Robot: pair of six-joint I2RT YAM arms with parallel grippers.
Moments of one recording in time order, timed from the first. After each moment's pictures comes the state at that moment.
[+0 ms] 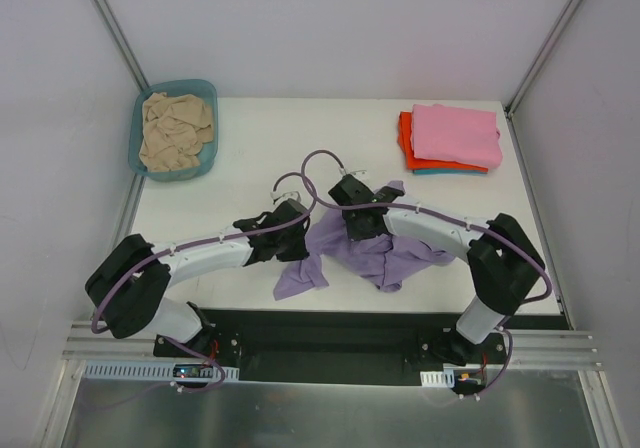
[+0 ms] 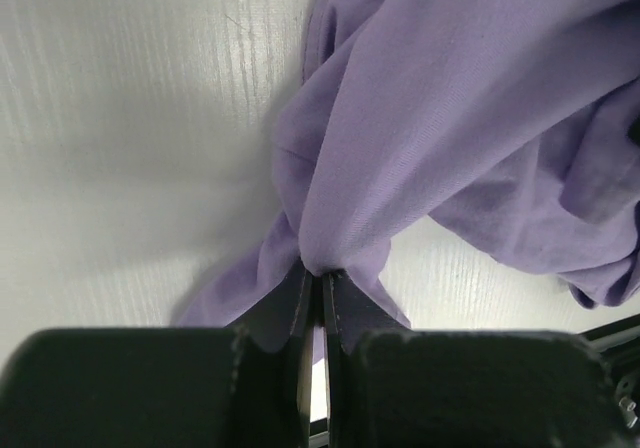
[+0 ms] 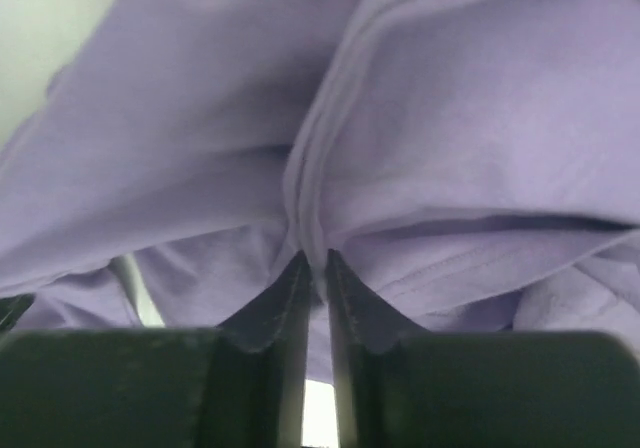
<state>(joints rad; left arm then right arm) -0.82 1.41 0.74 -0.30 -0.09 -0.85 0.85 1.66 1.16 -0.65 0.29 0.57</state>
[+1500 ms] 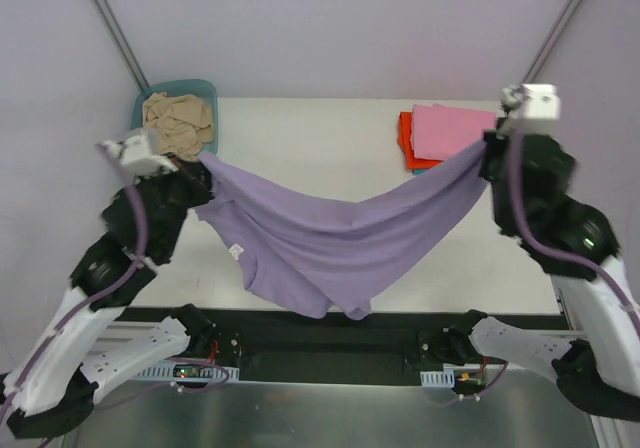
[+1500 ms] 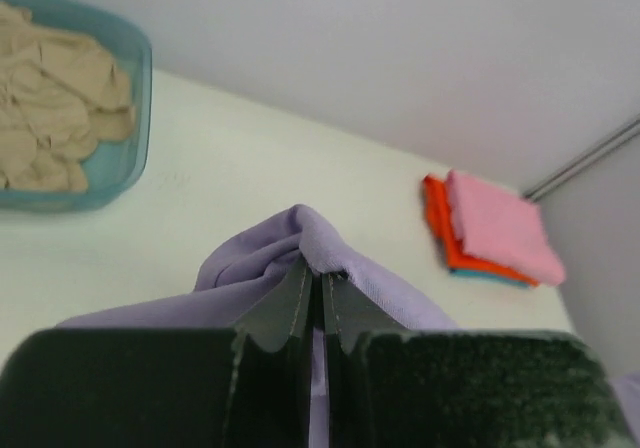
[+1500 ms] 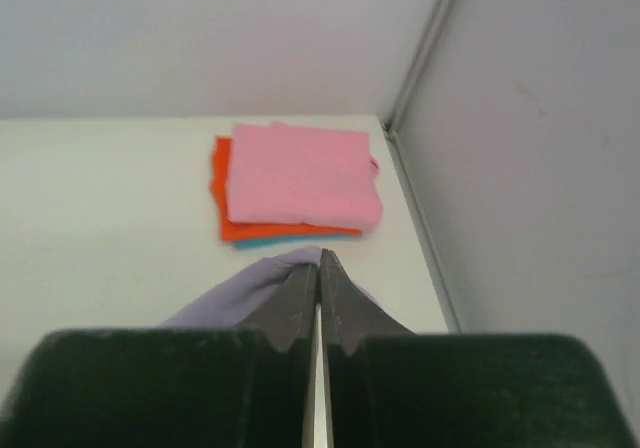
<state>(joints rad) -0.71 0.63 1.20 -0.55 -0.60 -0.44 0.76 0.95 1.64 -0.84 0.88 -0.02</state>
